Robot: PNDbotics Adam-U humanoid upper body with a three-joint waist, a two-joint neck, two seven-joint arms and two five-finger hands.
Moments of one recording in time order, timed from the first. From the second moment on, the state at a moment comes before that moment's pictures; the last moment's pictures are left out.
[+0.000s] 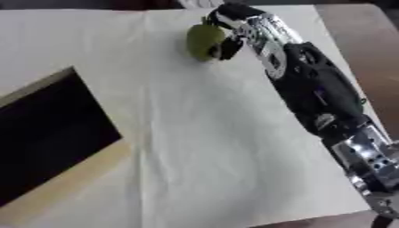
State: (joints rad) left arm -0.33 0.68 0.05 -1.99 0.11 -0.14 0.61; right arm -0.99 -0.68 0.23 -1.12 0.83 0.08 0.40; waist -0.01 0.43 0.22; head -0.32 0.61
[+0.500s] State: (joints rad) left arm -0.33 0.67 0.05 -1.99 0.11 -0.14 0.61; right arm -0.98 -0.68 0.24 -1.15 0.82 0.10 0.27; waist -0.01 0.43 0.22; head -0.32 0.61
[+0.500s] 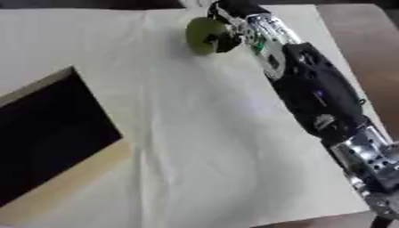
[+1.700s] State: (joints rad) left arm -0.33 0.68 0.05 -1.99 0.11 -0.14 0.61; right arm -0.94 -0.82 0.33 -1.64 0.58 -0.15 0.20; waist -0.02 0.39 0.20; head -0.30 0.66
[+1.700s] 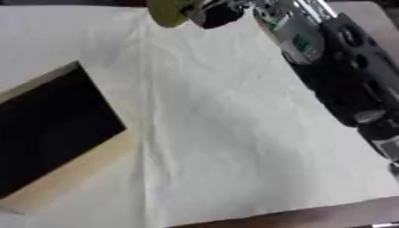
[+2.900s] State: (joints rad) left arm -0.32 0.68 0.05 -1.99 0.11 -0.14 0.62; right arm -1.06 -0.46 0.51 -1.98 0.66 0.00 0.47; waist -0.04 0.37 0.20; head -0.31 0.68
